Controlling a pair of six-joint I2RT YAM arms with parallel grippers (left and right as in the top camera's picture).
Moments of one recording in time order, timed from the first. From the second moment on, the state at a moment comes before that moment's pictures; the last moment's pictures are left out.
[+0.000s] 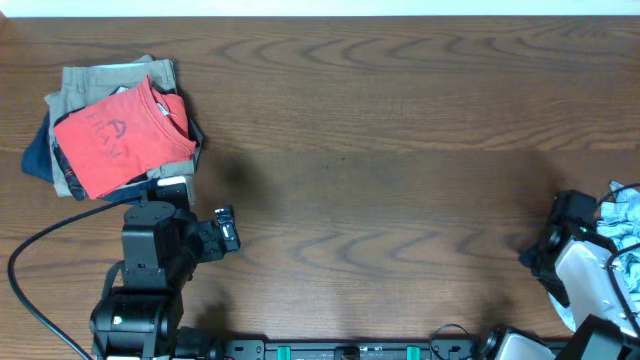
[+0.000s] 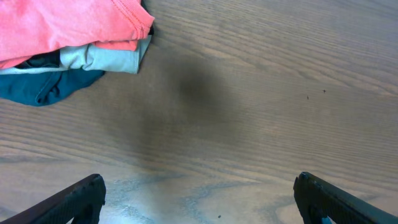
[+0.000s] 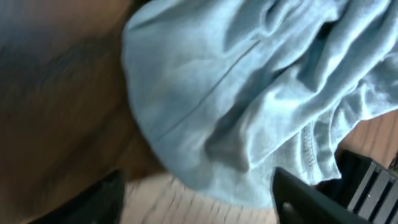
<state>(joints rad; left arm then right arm) -0.06 0.66 0.71 -0.83 0.04 -0.25 -0.42 1.31 0.54 -0.70 0.43 0.57</state>
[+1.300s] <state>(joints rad) -0.06 0.66 0.71 -0.77 0.04 -0.25 0.13 1.32 0.49 0.01 -0.77 0.18</state>
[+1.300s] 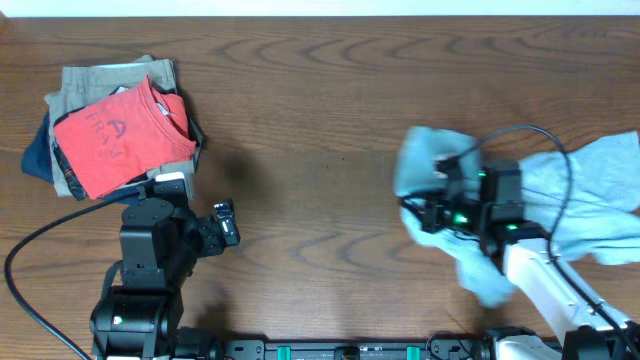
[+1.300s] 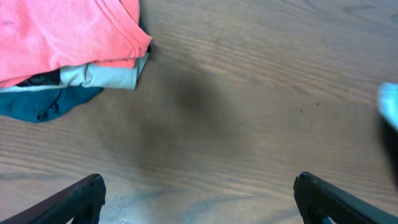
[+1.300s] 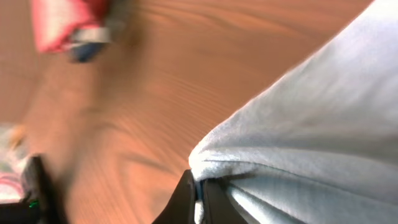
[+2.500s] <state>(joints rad) -0.12 1.14 0.71 -0.34 0.37 -0.49 0.01 1.03 0.55 -0.66 -0.23 0.22</state>
